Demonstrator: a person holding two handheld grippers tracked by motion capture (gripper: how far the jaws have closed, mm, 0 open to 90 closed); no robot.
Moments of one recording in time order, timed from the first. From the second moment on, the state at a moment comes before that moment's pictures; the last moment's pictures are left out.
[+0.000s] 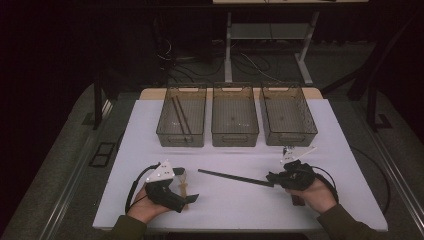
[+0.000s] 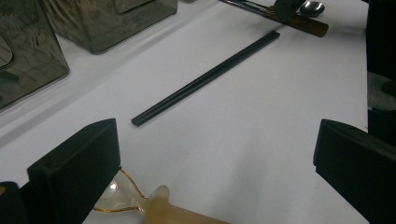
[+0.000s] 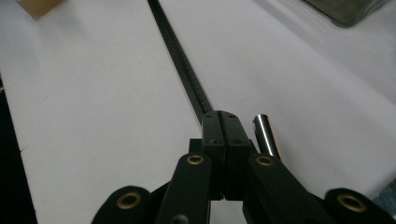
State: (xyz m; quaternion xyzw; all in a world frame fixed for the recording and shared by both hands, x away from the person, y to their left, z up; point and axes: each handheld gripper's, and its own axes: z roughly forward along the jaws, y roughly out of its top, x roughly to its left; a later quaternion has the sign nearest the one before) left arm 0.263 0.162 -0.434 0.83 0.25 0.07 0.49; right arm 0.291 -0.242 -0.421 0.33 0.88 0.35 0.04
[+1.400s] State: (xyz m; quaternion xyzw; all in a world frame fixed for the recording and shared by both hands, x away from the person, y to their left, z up) left arm 0.263 0.161 -0.434 0.84 0.24 0.07 0.48; right arm 0.298 -0.230 -0.439 0.32 0.90 0.30 0.06
